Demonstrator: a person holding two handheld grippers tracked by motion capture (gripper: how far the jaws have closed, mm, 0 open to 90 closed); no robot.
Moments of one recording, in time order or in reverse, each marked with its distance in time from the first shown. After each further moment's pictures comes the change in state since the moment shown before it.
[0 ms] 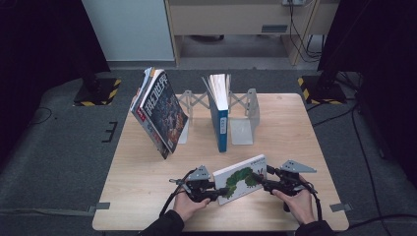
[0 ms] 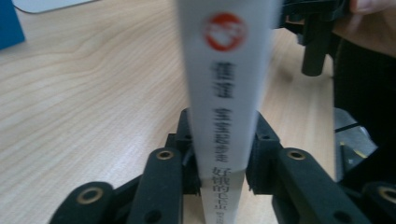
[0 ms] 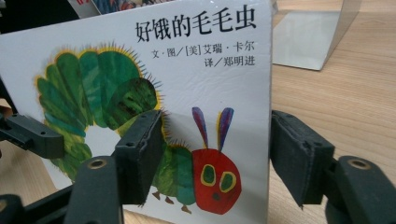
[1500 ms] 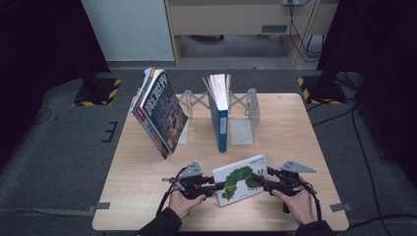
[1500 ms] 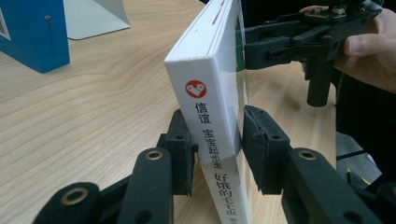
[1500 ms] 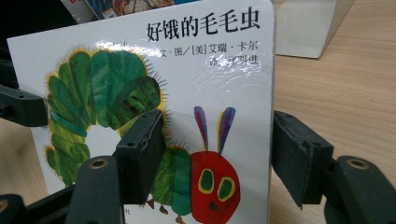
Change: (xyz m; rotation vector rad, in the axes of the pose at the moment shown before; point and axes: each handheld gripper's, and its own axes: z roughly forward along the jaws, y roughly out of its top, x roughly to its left) left arm 0.006 0.003 -0.016 -0.093 0.037 -0.050; right arm 0.000 -0.003 0.001 0.020 -0.015 0.040
